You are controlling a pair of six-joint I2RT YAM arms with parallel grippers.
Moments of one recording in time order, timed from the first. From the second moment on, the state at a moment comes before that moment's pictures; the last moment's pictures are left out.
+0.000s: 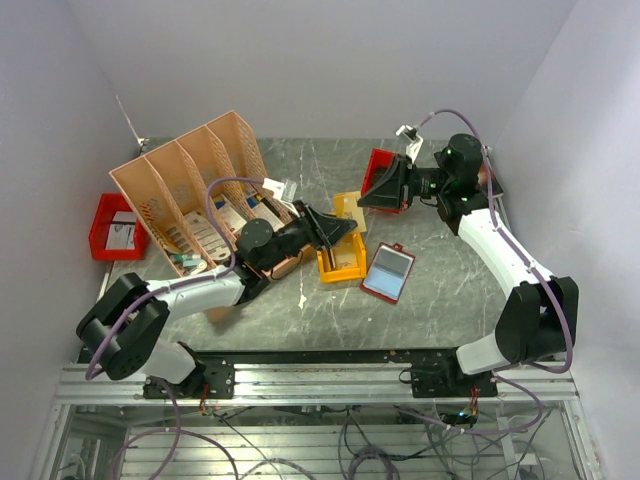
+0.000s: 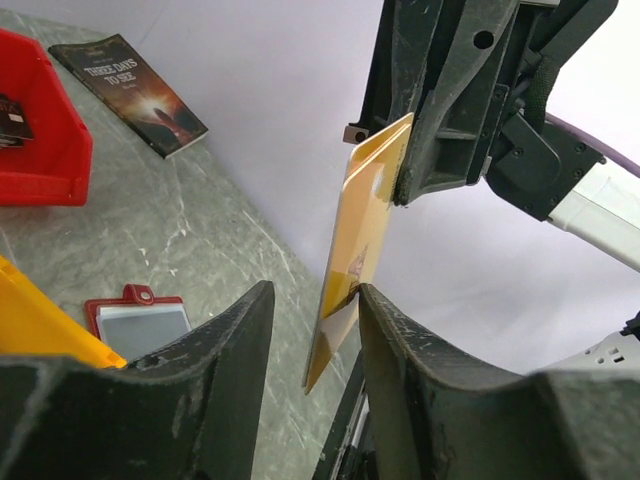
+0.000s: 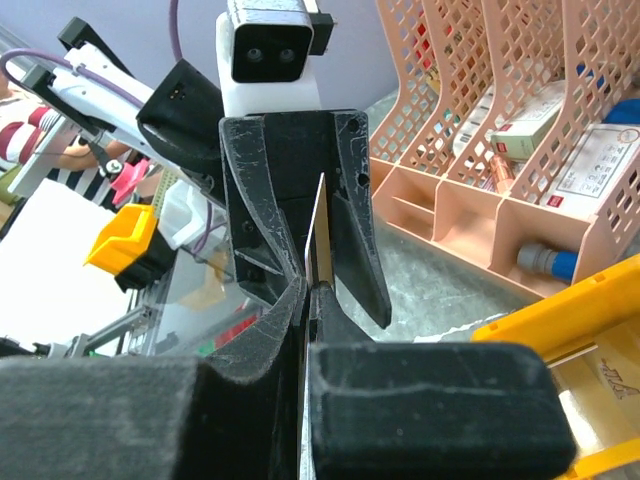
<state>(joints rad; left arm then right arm) -0.78 1.40 0.67 0.94 0.19 -0.81 0.20 1.47 1.16 0.23 -1.36 0.56</state>
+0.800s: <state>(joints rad) -0.70 1.43 0.70 0.95 0.58 -0.66 0.22 1.42 1.18 -0.03 -1.38 0.26</state>
